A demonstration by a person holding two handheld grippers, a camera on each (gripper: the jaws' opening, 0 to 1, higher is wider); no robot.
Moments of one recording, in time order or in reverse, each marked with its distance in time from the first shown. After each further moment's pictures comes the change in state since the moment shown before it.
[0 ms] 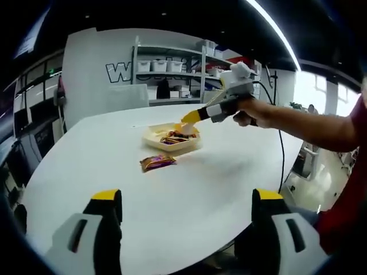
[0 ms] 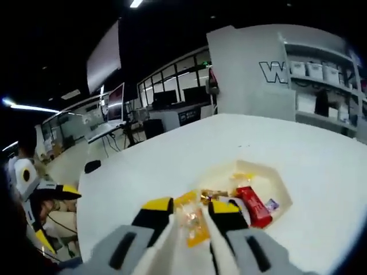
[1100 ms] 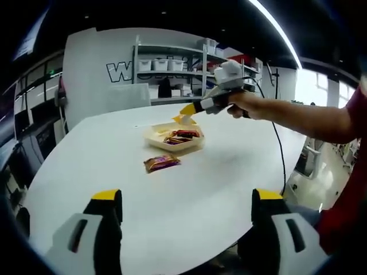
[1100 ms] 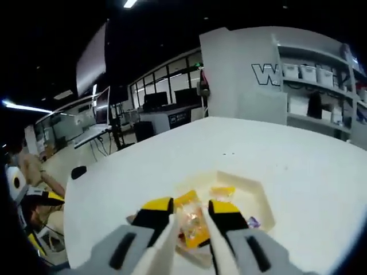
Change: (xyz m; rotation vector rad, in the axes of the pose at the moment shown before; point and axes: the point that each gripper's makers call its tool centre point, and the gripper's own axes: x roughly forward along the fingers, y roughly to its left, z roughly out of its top) left arm 0.001 0.009 0.002 0.008 0.013 0.015; right arm 0.023 -0.043 0.022 0.000 -0.006 -0.060
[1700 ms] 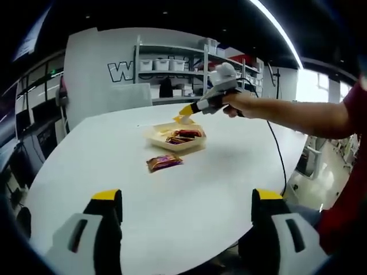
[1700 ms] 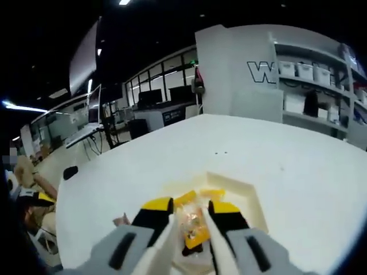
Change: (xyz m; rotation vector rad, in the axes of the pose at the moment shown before) left arm -0.003 0.005 -0.001 -0.003 0.000 0.009; right arm 0.017 -0.020 0.004 0.000 0.015 -0.038
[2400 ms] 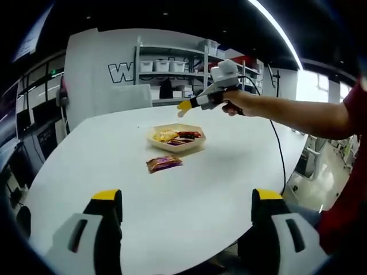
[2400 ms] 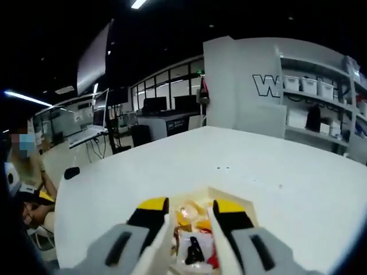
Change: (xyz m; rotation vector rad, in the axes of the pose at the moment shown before) left arm -0.003 -0.002 0.001 -0.003 -0.011 -0.001; right arm -0.012 0.013 0.022 -0.074 -0.075 0.020
